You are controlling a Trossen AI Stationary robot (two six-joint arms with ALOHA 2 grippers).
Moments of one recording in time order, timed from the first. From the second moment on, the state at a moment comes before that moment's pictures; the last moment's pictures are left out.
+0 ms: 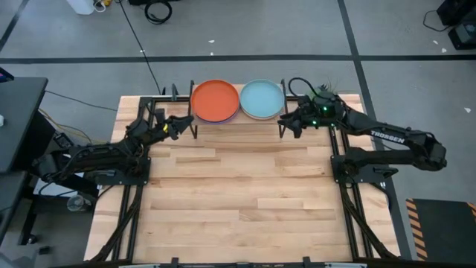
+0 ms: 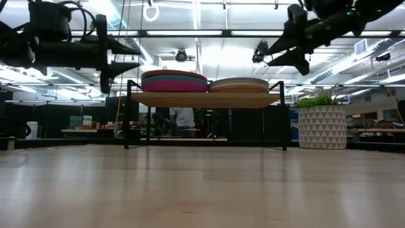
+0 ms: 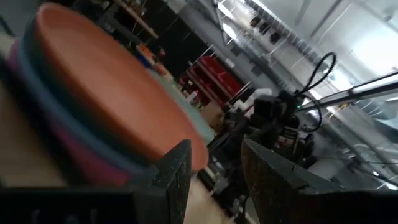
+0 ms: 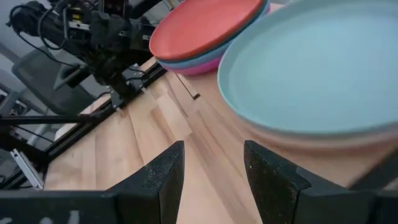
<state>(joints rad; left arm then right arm) 0.56 0.86 0.11 0.93 0.09 -0.83 -0.53 0.92 0.67 -0.13 -0.28 0.41</state>
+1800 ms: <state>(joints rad) 0.06 0.66 0.09 0.46 -0.24 -0.44 -0.52 0.39 0.21 -0.06 -0.31 0.23</state>
